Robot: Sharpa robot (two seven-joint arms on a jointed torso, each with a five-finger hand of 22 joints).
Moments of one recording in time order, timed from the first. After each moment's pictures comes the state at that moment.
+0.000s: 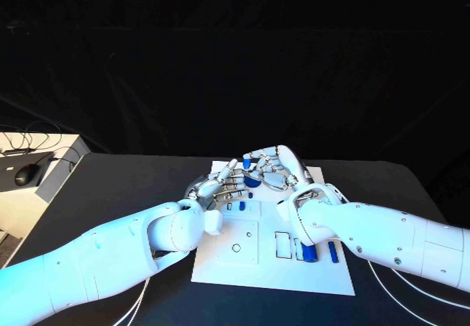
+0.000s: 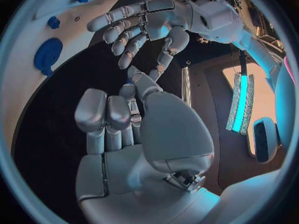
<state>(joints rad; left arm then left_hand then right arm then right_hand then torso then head) 1.00 -0.64 0.13 1.46 0.15 -0.39 0.32 1.29 -0.15 -0.12 0.28 0.34 1.13 0.09 0.07 0.10 0.88 0.13 0.60 0.07 0.76 0.14 0.72 0.07 0.04 0.95 0.15 0.07 0.13 1.18 -0.60 -0.09 1.42 -0.87 -0.89 0.27 1.36 -0.04 0.18 -0.16 0.25 1.16 0.08 0.06 0.07 1.24 -0.01 0.67 1.02 1.44 -0.08 1.07 1.06 0.09 1.46 -0.09 0.94 1.31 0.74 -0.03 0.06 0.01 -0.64</state>
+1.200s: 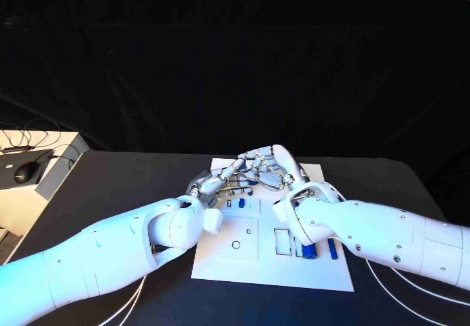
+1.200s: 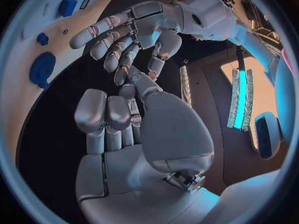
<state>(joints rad) 1.00 -0.64 0.14 1.46 0.06 -0.33 0.31 1.32 -0.02 -0.19 0.17 0.34 1.15 0.06 0.07 0.10 0.98 0.12 0.49 0.07 0.75 0.14 0.72 0.07 0.03 0.95 0.15 0.08 0.09 1.18 -0.60 -0.09 1.45 -0.85 -0.85 0.27 1.36 -0.05 0.18 -0.16 0.25 1.15 0.09 0.06 0.07 1.23 -0.01 0.68 1.02 1.44 -0.08 1.07 1.07 0.09 1.46 -0.09 0.94 1.31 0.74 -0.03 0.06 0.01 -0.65</state>
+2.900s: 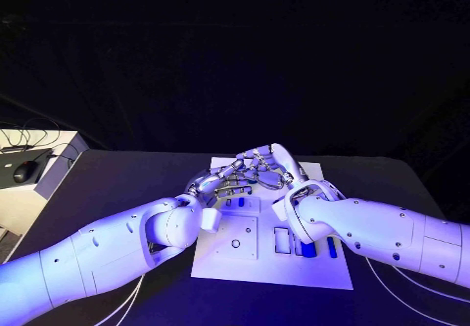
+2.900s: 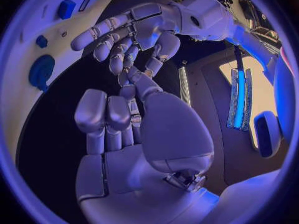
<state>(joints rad) 0.99 -0.65 0.14 1.46 0.07 -0.29 0.30 1.29 -0.03 0.07 0.09 0.36 1.19 0.03 0.06 0.24 1.06 0.10 0.44 0.07 0.77 0.12 0.74 0.08 0.01 0.95 0.14 0.08 0.09 1.18 -0.60 -0.09 1.44 -0.85 -0.82 0.28 1.37 -0.04 0.18 -0.16 0.25 1.15 0.09 0.06 0.07 1.23 0.00 0.68 1.02 1.44 -0.08 1.08 1.07 0.09 1.46 -0.09 0.95 1.31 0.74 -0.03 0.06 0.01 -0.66</state>
